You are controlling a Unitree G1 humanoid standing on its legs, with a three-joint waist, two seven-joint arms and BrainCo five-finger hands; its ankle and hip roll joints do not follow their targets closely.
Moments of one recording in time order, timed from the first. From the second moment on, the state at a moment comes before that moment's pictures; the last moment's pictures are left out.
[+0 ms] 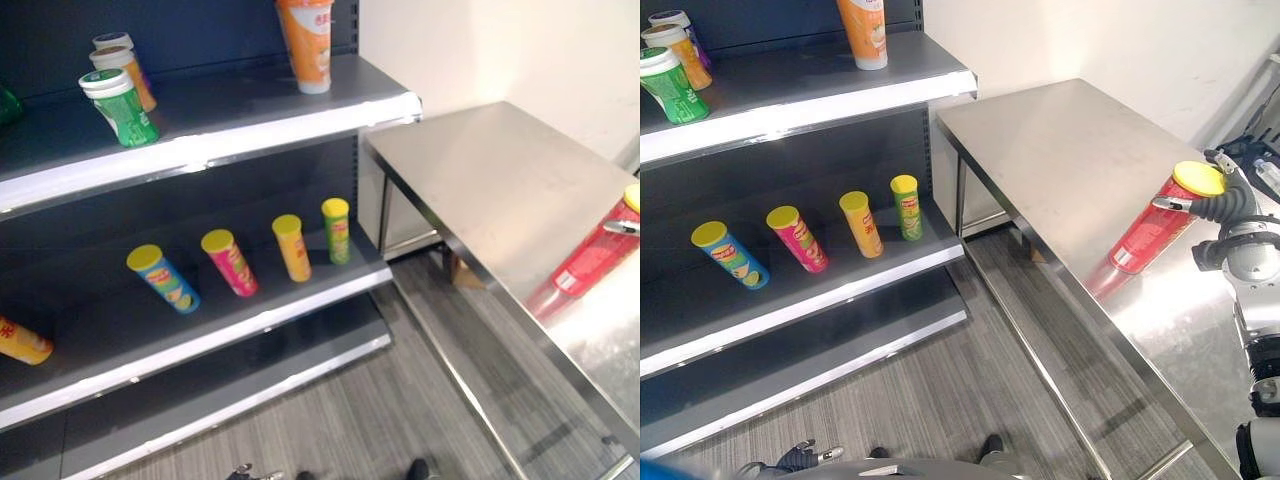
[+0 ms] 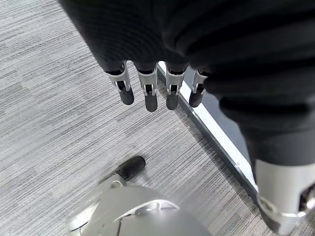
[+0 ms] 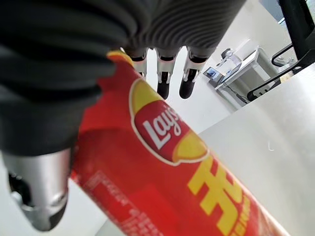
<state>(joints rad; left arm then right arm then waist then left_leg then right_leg) 0.11 0.28 -0.13 1.15 0.00 -0.06 0.04 -0.38 -1.06 0.04 0.56 0.23 -0.09 -0.08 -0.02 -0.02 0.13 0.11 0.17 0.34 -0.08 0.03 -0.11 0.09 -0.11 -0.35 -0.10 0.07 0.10</state>
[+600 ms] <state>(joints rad) 0.10 0.28 -0.10 1.14 0.00 -0.06 0.04 -0.22 -1.11 -0.05 0.38 0.18 -0.07 -0.01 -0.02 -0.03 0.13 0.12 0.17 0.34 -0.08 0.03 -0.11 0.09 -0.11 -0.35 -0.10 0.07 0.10</state>
